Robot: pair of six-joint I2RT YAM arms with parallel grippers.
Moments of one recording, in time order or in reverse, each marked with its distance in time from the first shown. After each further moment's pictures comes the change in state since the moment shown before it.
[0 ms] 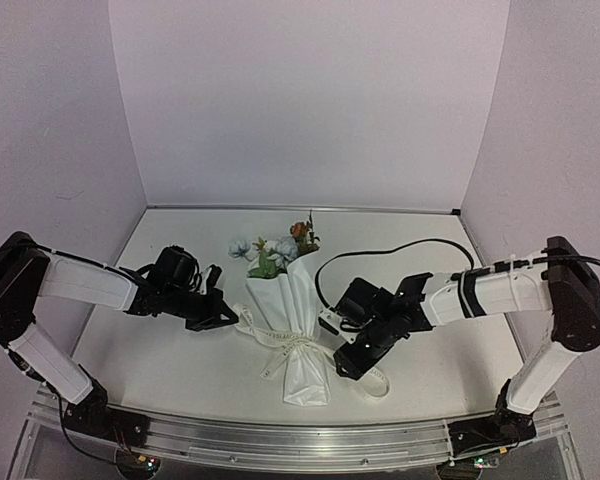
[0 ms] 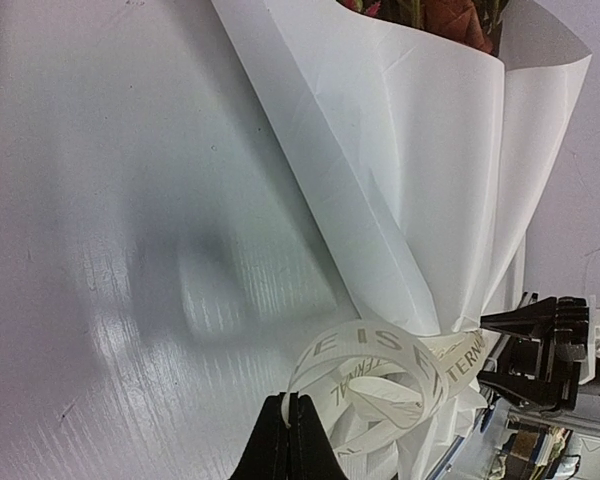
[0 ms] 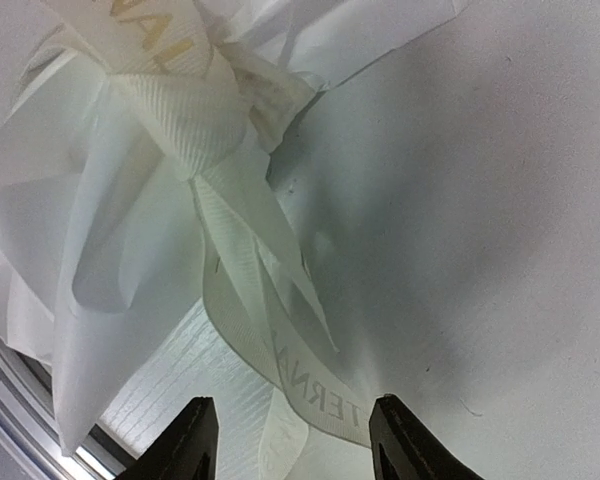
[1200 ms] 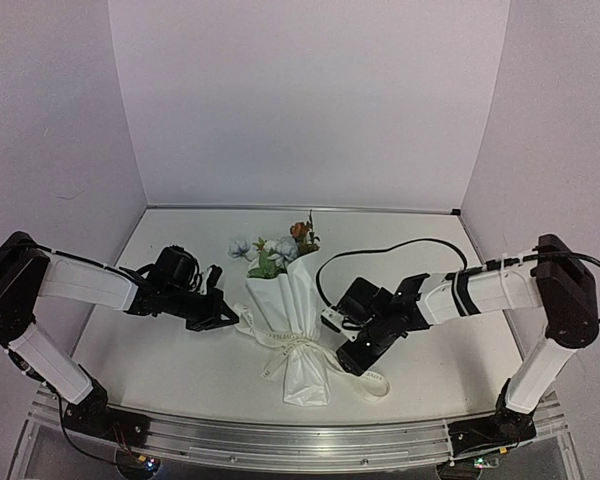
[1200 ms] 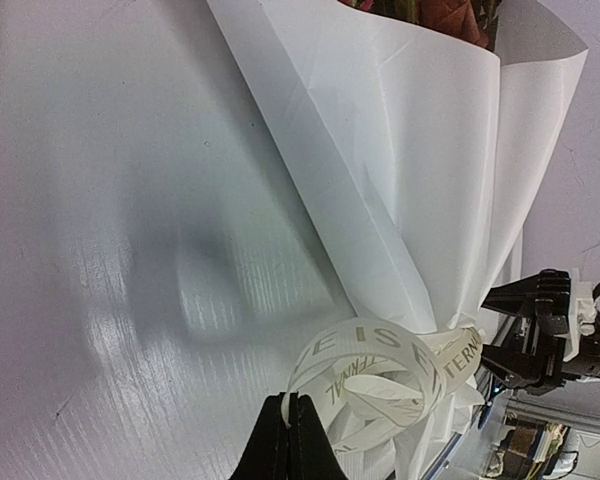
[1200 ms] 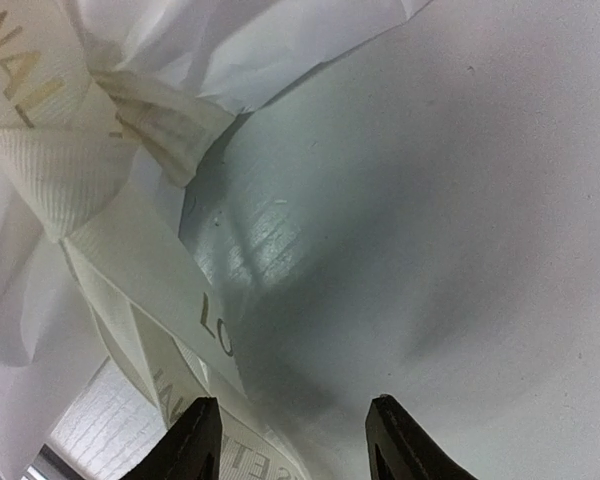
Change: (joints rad) left arm 0.000 0.000 0.001 0.000 0.012 0.000; right arm -0.038 0.034 -0.020 0.049 0.035 -0.061
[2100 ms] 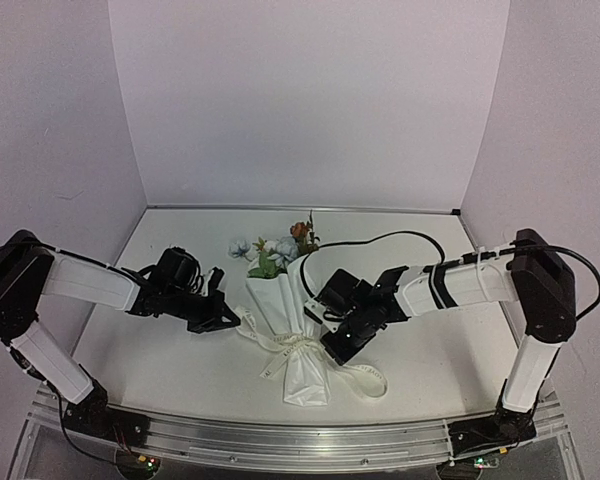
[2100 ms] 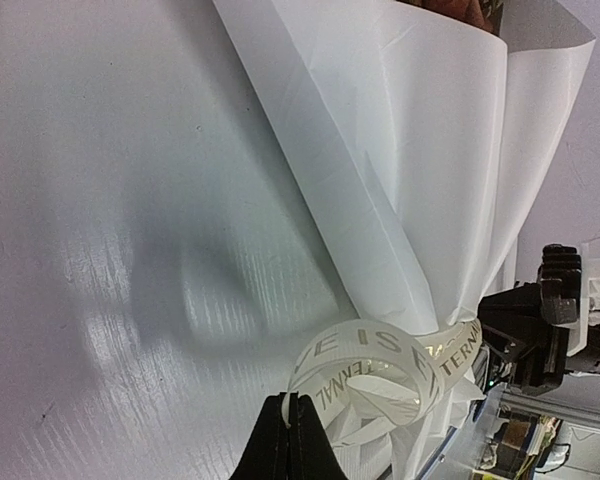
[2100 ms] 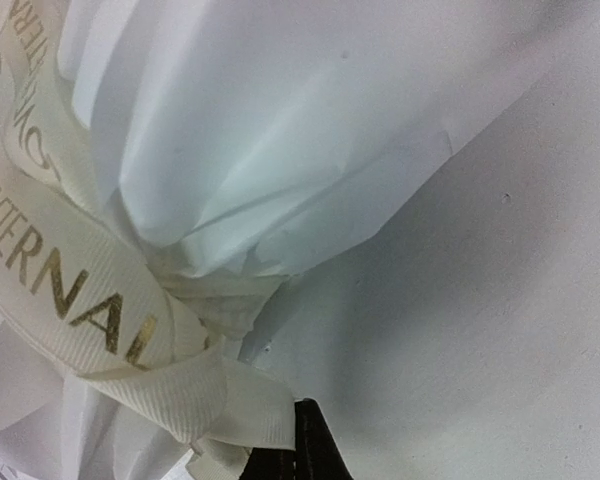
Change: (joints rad) left arm 0.000 0.021 0.000 0.012 0.029 -0.006; right arm 0.007 0.124 0.151 0.004 -0.013 0.032
